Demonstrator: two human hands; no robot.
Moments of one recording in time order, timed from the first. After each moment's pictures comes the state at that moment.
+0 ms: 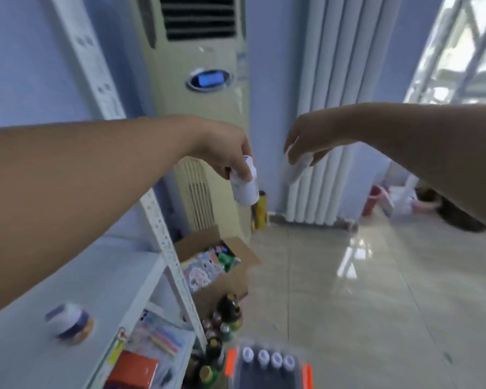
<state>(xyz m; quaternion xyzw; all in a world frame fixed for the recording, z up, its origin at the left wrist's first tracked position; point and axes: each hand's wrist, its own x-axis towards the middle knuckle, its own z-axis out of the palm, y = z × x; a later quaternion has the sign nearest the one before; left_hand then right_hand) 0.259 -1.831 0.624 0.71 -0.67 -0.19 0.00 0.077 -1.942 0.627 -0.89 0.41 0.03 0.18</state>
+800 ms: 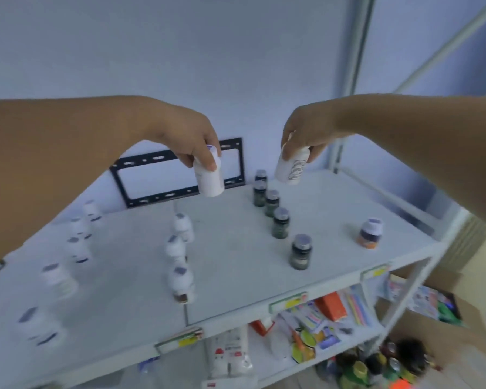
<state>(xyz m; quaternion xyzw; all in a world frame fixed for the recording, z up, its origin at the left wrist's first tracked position) 0.321 -1.163 0.680 0.97 -0.16 -0.13 0.14 0.316 -1.425 0.676 -0.97 -0.12 0.08 0.20</state>
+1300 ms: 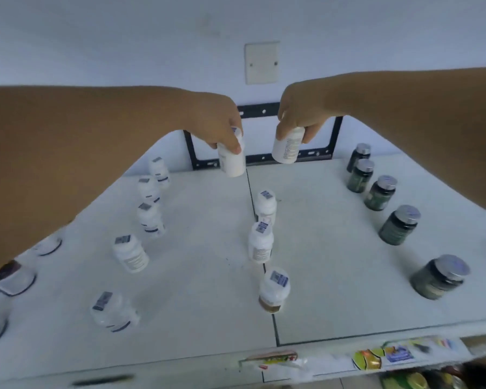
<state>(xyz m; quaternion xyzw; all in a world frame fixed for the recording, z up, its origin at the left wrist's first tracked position) 0.421 -0.987 0.592 0.98 -0.10 -0.10 0.10 0.474 -1.188 0.603 -0.97 -0.20 0.08 0.07</state>
